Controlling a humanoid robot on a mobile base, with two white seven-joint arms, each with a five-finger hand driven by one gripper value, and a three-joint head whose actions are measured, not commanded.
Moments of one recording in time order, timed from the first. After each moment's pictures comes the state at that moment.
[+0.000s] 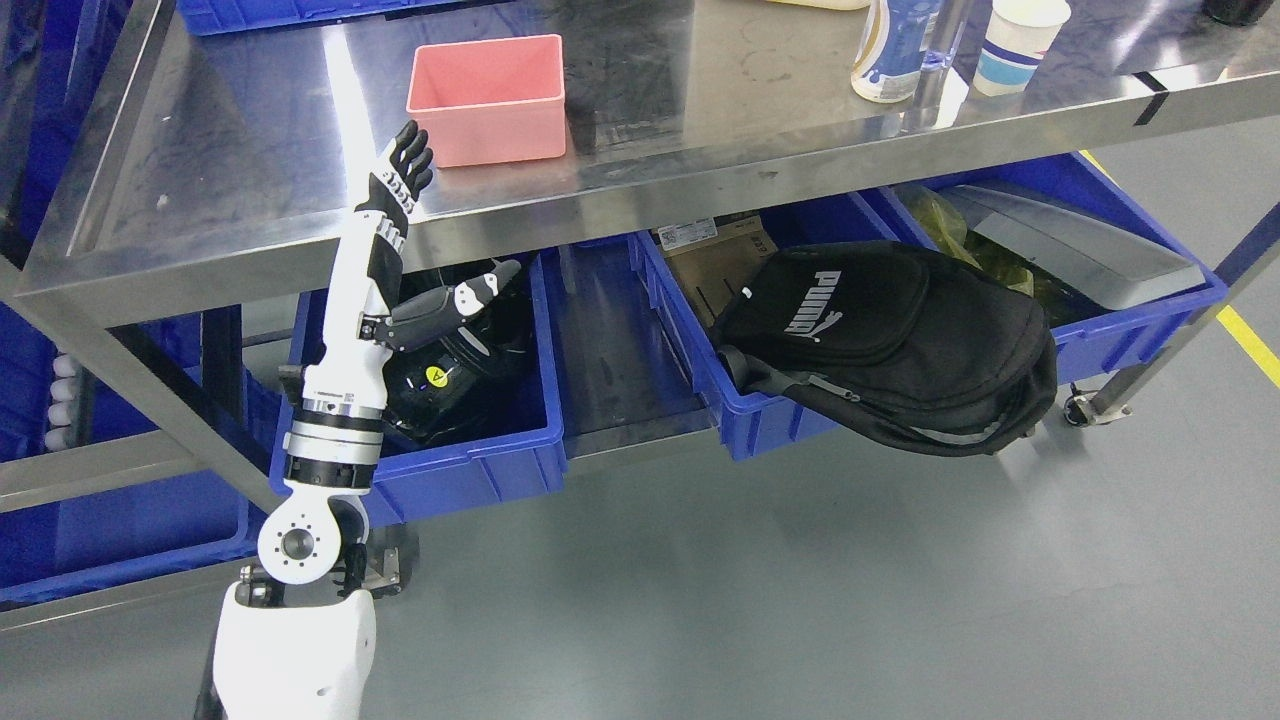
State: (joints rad) left arm -0.42 0.00 0.02 -1.58 -0.04 -0.29 -0.18; right arm 0.00 0.00 -0.05 0.00 0.00 -0.09 0.00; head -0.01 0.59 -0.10
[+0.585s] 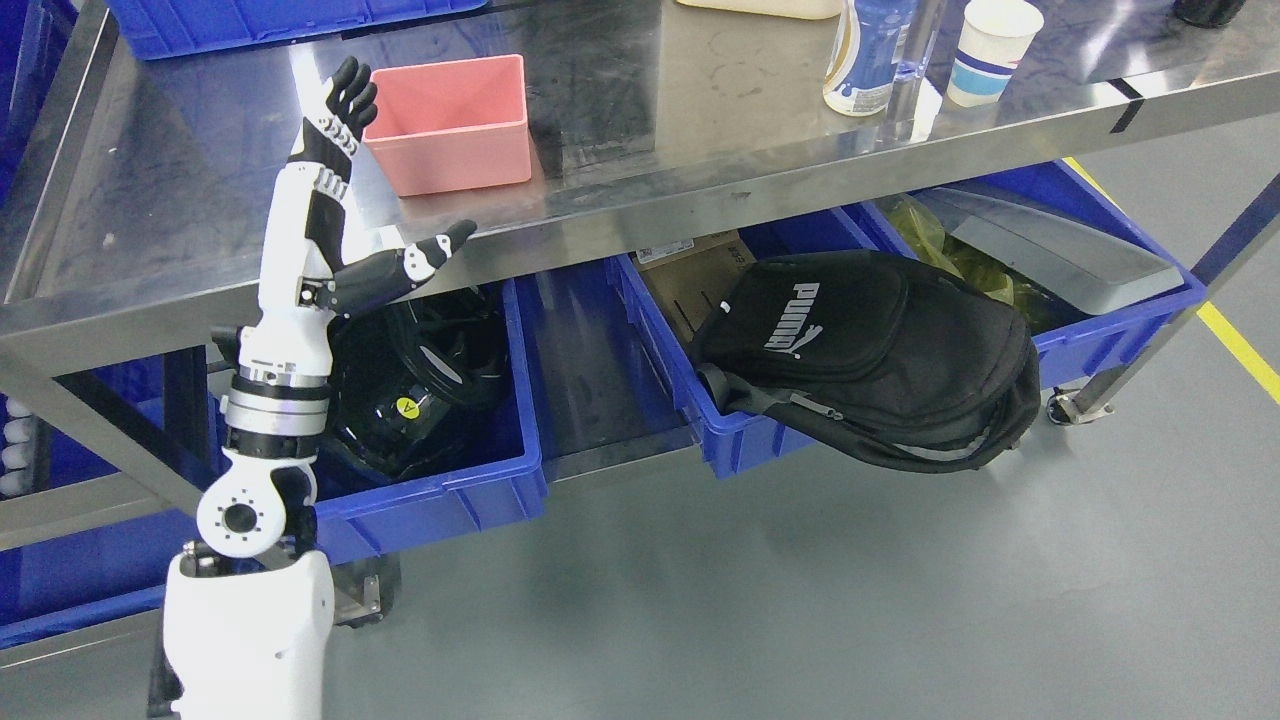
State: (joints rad) left arm -0.54 0.05 0.11 -1.56 -0.04 -0.38 -0.36; right arm 0.00 0.00 -0.05 0.00 0.00 -0.09 0.00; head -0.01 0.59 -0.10
